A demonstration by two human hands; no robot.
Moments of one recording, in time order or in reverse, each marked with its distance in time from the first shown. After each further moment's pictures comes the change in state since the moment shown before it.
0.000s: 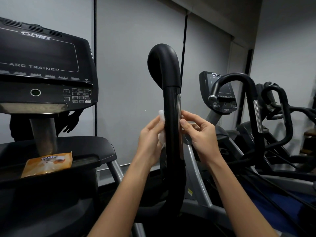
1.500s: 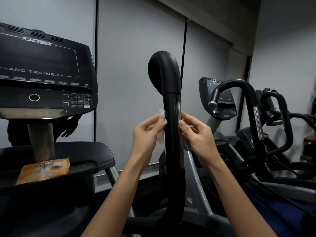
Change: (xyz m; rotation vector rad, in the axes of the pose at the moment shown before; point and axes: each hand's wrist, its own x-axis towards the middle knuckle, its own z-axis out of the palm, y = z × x) left_hand 0.015 0.012 -0.007 0.313 -0.001 0.331; right_hand 0.014 0.000 0.002 -0.037 -0.081 0.003
